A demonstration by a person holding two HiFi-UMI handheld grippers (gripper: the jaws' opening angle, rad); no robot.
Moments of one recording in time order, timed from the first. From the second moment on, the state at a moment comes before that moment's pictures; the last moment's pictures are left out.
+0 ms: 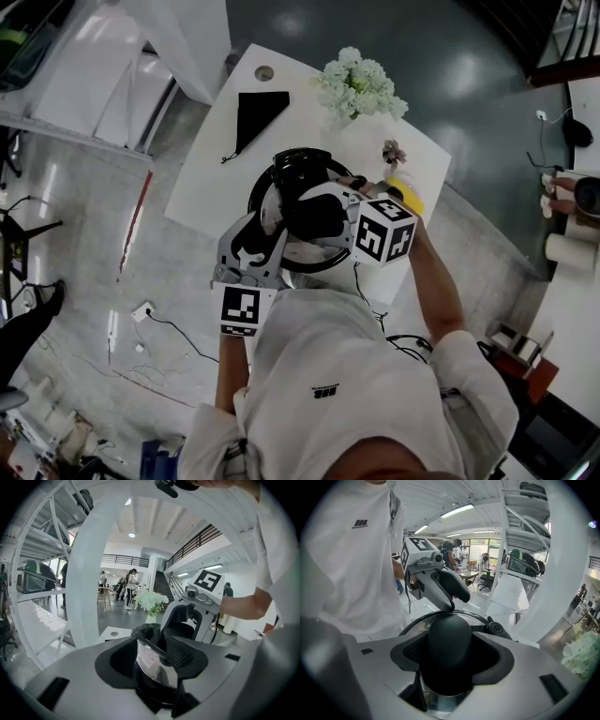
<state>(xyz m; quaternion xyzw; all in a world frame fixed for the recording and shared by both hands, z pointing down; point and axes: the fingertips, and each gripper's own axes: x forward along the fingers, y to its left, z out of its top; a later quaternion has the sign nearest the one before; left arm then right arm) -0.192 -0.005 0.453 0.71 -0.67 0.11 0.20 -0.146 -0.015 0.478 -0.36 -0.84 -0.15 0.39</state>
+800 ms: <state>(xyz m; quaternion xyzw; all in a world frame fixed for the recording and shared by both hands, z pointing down) -0.189 -0.009 0.450 0.73 -0.65 0.12 0.18 -0.154 -0.024 0.478 -0.22 -0.88 -0.09 0.40</state>
